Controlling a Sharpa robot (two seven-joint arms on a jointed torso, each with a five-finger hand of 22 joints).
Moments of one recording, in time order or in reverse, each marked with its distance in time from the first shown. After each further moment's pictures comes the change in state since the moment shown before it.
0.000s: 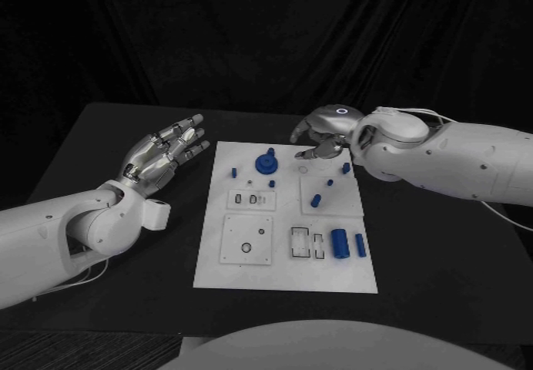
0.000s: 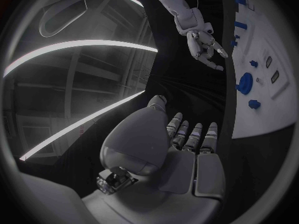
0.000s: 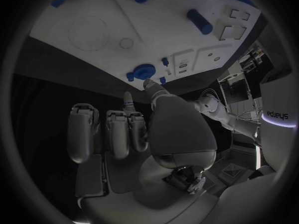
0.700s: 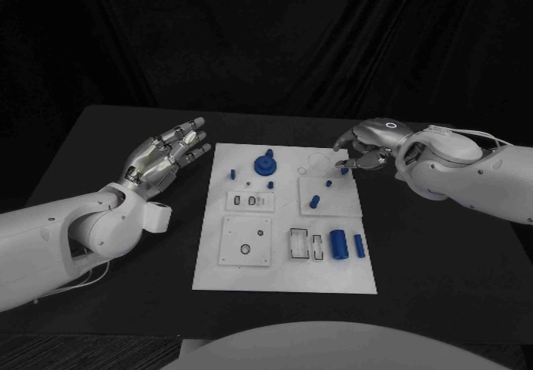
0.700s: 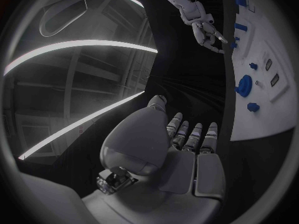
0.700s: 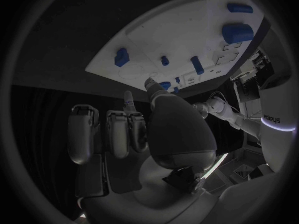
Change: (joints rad) left arm -0.008 0.004 0.000 -0.003 0.000 0.007 0.000; left_hand 0.000 0.000 0.000 0.000 0.000 0.000 0.000 0.000 0.000 -0.004 0.004 0.003 0.000 0.000 0.000 0.000 0.000 0.000 0.000 0.000 0.000 0.000; right arm -0.064 -0.210 -0.002 0.054 0.000 -0.072 -0.010; right_hand 0.008 -0.019 -0.033 0.033 -0.064 0.025 -0.007 0.008 0.015 0.000 0.000 0.000 0.000 0.000 0.000 0.000 0.000 0.000 0.000 0.000 0.017 0.000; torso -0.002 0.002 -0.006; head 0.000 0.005
